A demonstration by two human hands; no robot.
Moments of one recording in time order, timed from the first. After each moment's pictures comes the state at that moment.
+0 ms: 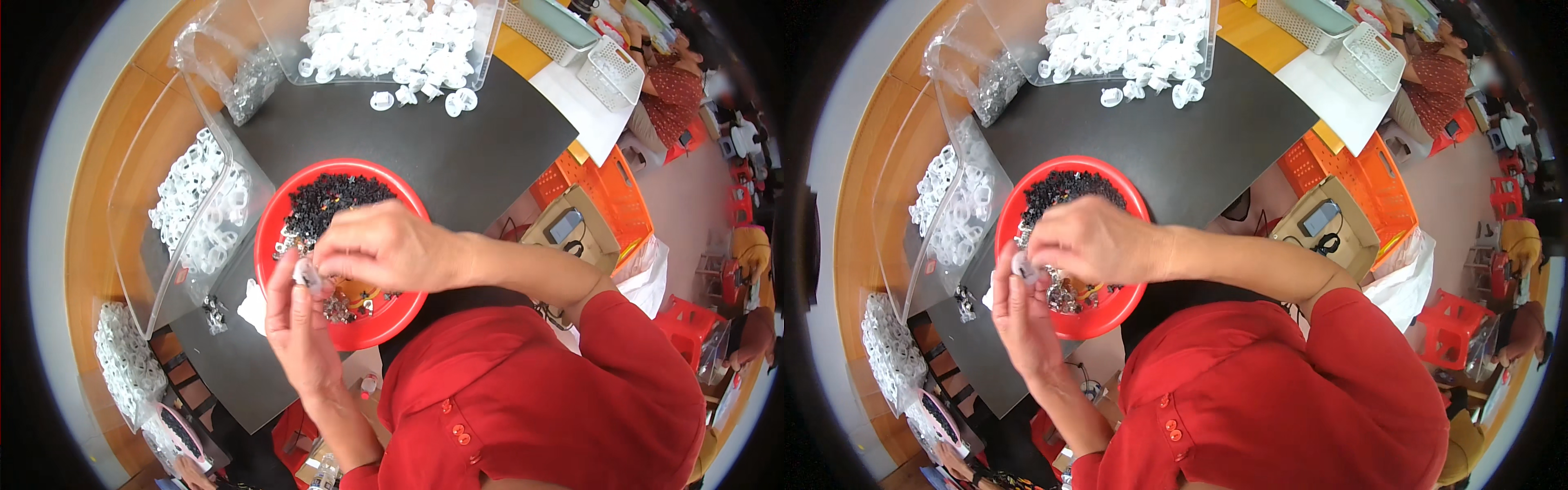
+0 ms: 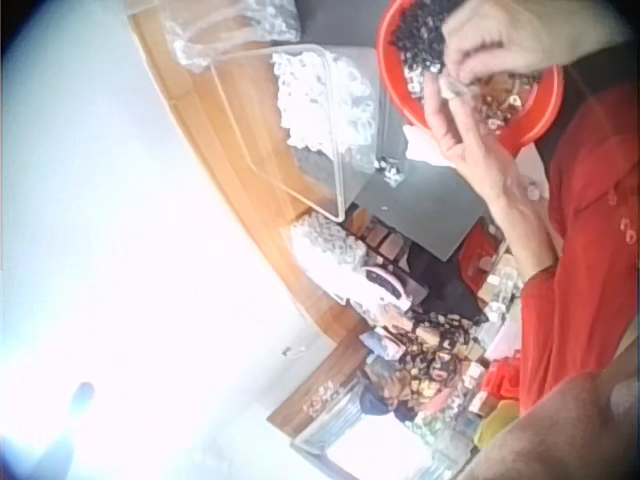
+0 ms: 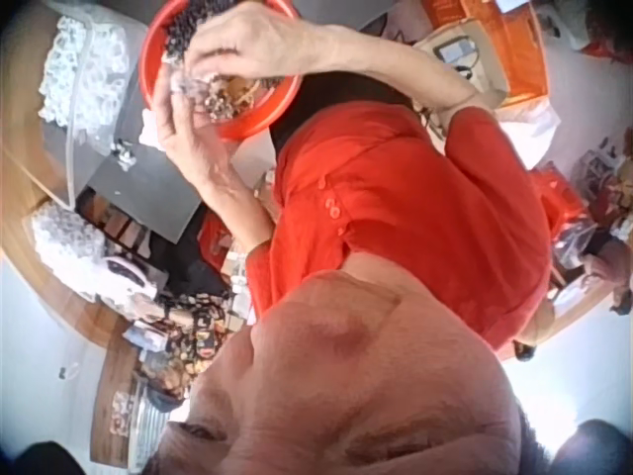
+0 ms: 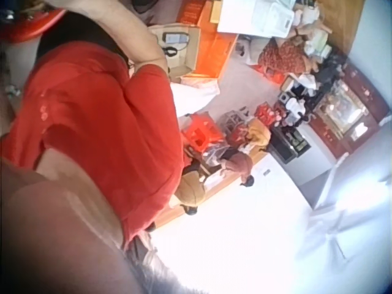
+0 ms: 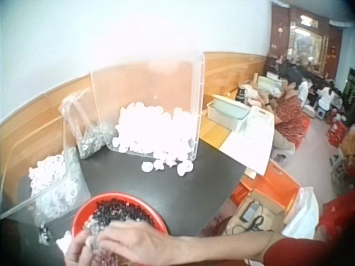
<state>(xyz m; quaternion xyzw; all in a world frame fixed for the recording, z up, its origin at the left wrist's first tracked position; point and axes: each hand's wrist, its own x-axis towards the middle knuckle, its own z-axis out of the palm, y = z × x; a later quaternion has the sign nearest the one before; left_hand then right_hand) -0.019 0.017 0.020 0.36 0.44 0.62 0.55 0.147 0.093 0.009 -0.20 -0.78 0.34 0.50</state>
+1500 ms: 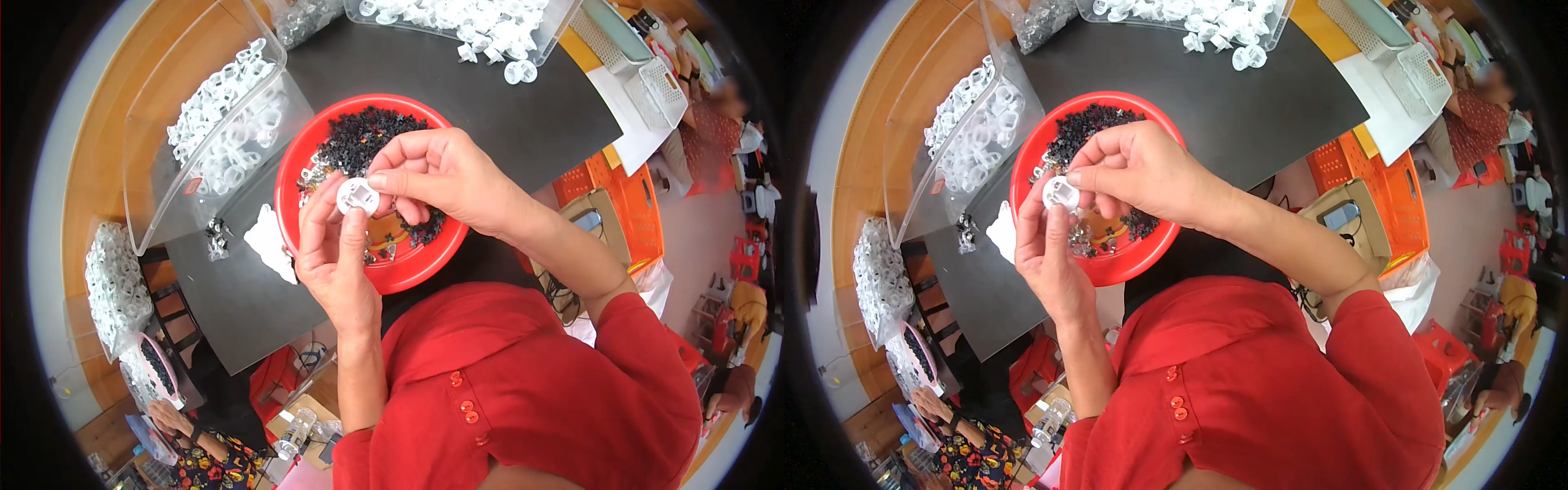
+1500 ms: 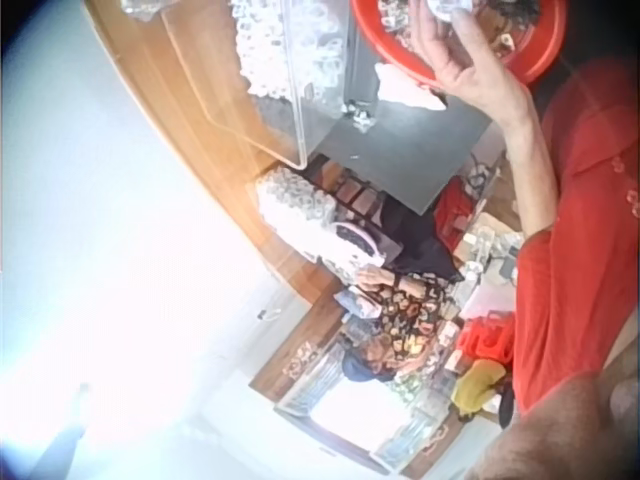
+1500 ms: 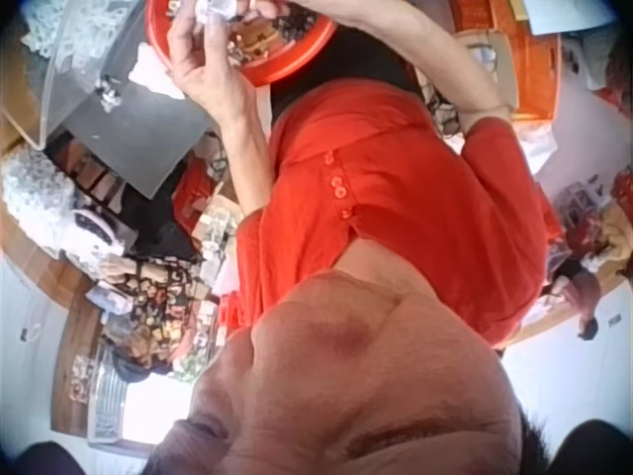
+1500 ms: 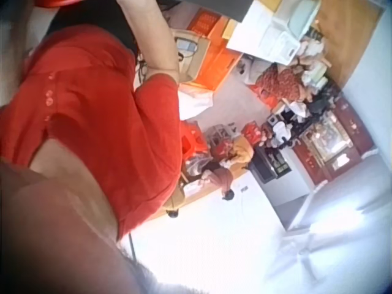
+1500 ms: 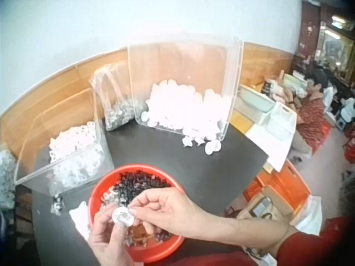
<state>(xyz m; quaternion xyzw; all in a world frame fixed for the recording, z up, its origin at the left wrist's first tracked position) 0.011 0.013 0.000 0.39 0.51 0.67 0.38 0.158 0.085 0.026 -0.31 -0.50 0.74 0.33</state>
